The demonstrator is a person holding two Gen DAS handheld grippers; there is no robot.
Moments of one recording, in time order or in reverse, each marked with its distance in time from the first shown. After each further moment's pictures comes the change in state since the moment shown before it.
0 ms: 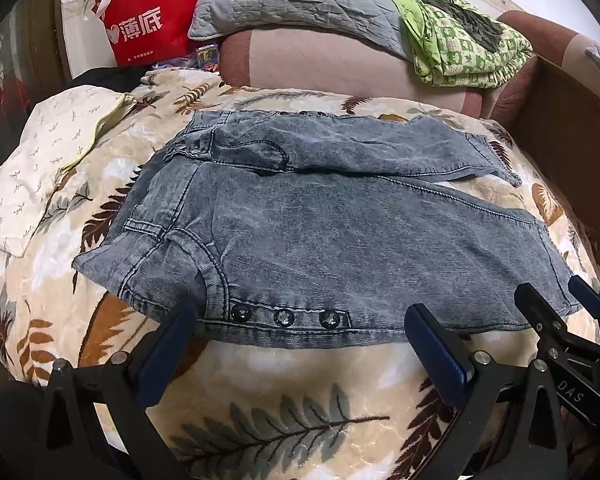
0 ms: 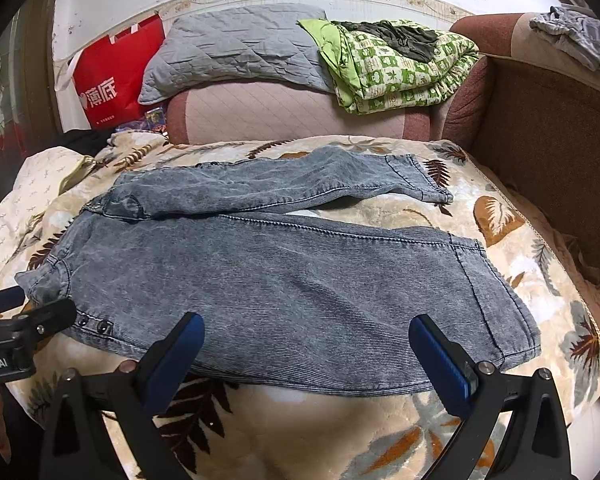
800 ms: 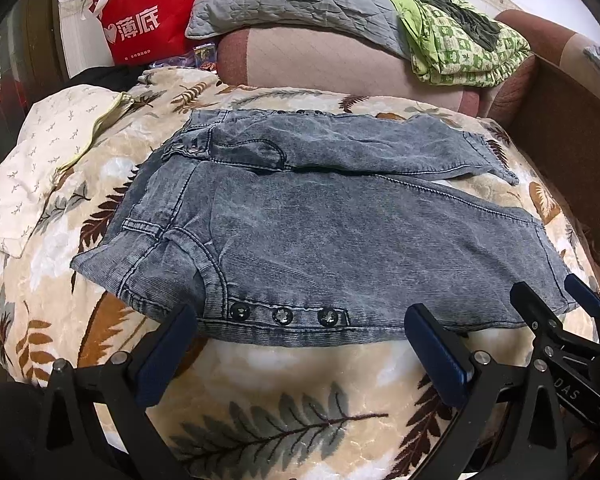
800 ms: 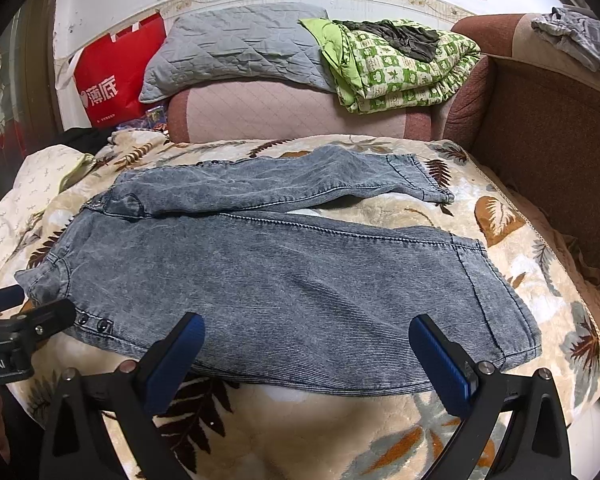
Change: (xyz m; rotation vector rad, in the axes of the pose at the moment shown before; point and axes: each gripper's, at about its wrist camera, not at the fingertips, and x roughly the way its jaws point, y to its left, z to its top) left arm -0.002 0.003 0.002 0.003 0.007 -0.019; right arm 0.001 0.002 -0.001 -0.001 0.007 0.004
